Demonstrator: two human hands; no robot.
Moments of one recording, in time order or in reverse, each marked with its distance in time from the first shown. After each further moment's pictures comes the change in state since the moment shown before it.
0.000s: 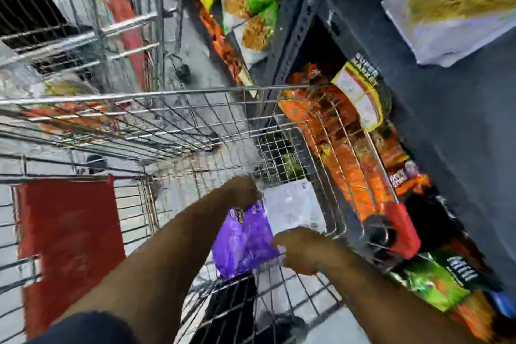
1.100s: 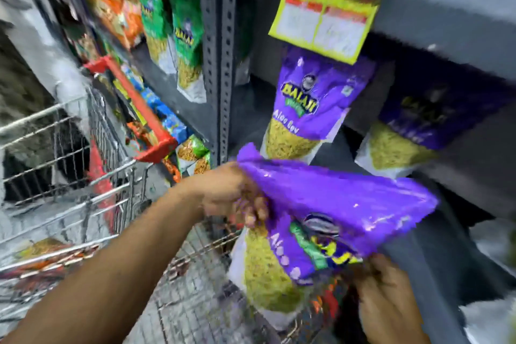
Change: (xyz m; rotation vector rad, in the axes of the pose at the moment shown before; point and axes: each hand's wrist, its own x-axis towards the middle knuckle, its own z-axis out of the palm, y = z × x) left_hand -0.161 0.188 -0.235 -0.555 0.051 0.404; right_hand -0.236 -0.022 -0.080 0.886 1.649 -0.023
